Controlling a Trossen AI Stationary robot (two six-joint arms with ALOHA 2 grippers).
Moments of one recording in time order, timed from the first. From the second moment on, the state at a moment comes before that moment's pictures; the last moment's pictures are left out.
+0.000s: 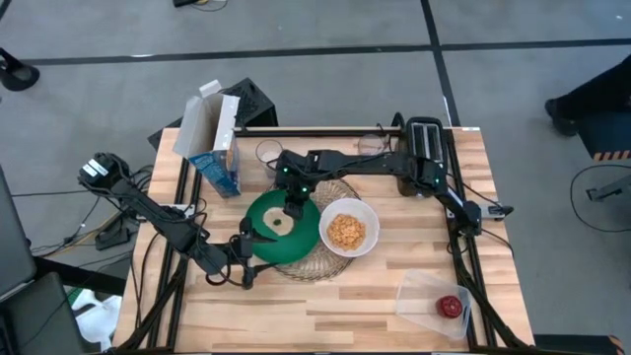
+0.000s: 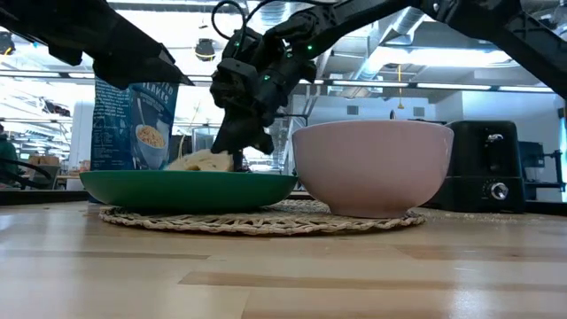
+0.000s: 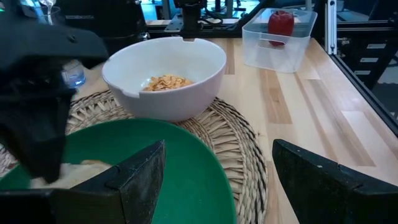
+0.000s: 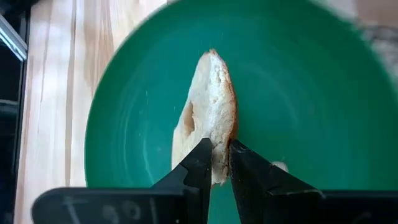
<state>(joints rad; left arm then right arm) -0.61 1.22 0.47 0.30 -0.68 -0.28 -0.20 2.29 1.97 -0.66 -0.45 0.15</state>
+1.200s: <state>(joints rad) -0.61 1.22 0.47 0.30 -0.68 -0.28 -0.19 2.30 1.97 -0.65 -0.36 0.12</state>
